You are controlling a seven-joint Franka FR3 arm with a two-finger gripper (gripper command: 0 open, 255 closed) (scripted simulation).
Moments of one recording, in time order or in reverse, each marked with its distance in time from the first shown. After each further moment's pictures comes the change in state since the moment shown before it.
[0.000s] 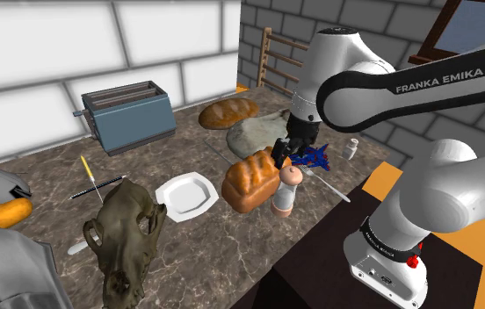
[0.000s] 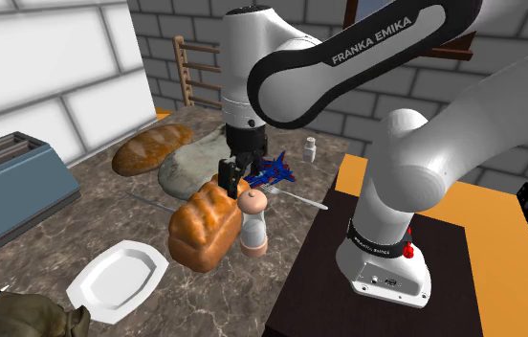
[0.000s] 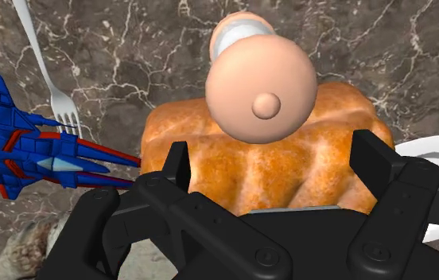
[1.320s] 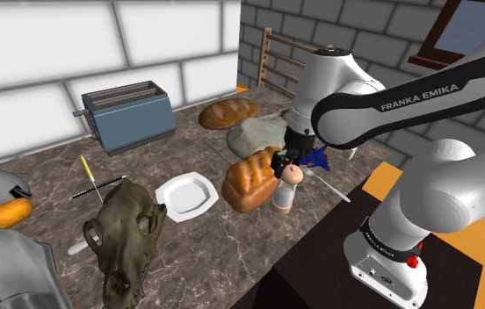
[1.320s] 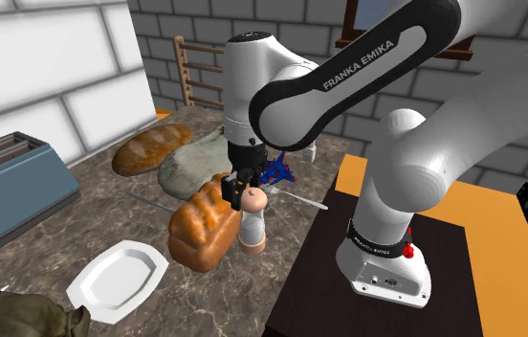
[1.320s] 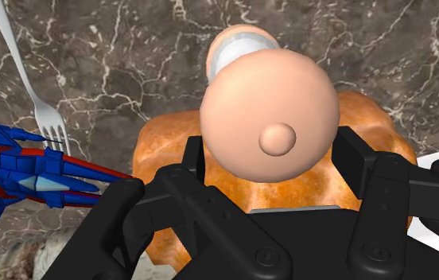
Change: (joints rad) arm 0.006 0.067 0.018 -0.060 0.019 0.128 0.004
